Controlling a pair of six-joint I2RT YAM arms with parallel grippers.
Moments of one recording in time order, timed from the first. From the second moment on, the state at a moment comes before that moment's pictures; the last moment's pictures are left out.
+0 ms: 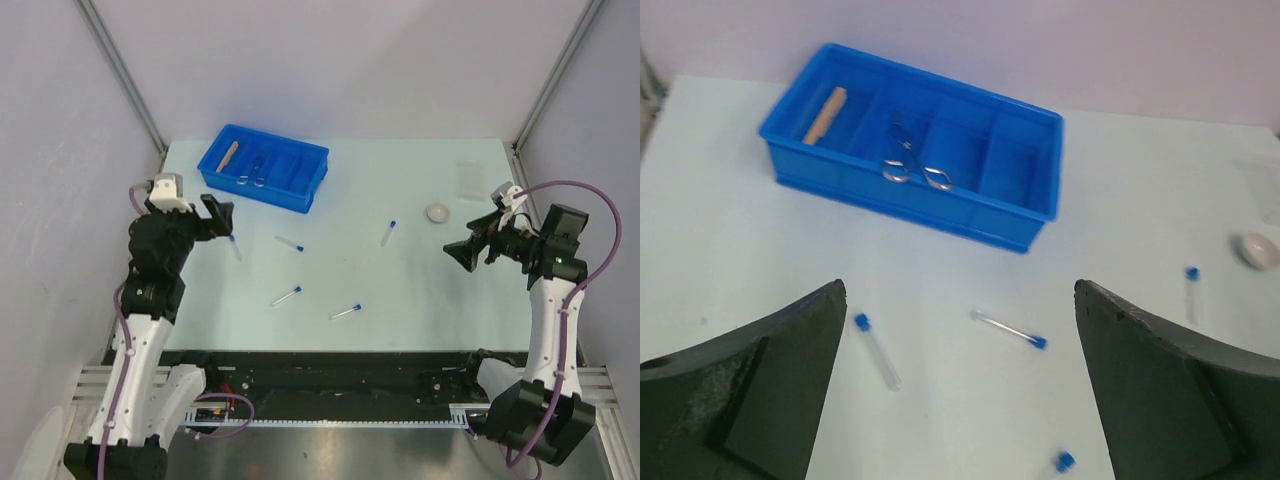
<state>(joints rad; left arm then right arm) -0.04 0.78 0.83 -0.17 0.07 -0.19 -0.37 0.99 0.91 -0.61 -1.12 -0.54</state>
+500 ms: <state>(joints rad) -0.04 0.50 0.57 -0.27 0.32 -0.22 -0.38 0.78 0.93 -0.65 -0.82 -0.39</state>
